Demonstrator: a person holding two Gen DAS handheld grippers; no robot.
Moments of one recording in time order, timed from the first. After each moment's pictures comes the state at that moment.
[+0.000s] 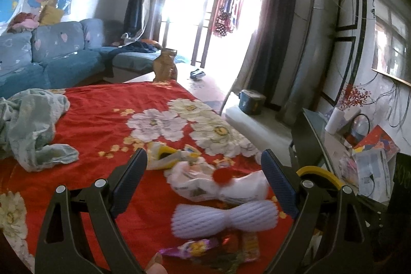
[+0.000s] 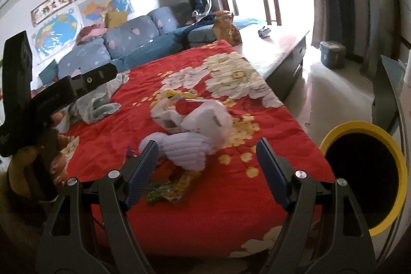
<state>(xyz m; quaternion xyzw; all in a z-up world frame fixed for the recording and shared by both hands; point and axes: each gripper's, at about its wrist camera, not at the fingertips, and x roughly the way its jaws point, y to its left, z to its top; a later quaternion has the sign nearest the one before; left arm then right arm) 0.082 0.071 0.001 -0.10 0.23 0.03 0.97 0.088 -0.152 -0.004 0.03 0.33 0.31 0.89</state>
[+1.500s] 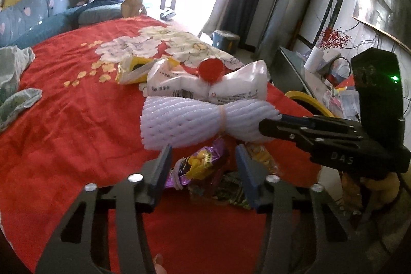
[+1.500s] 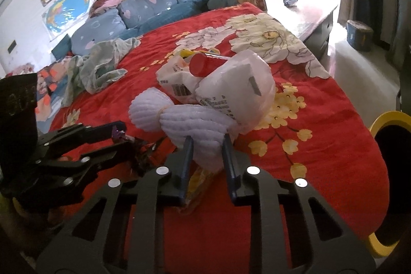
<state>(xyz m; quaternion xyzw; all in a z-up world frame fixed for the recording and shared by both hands) 0.073 0.062 -0.093 -0.08 0.37 -0.08 0.92 0.122 -0.106 -0.056 0.00 0.40 0.37 0.84</state>
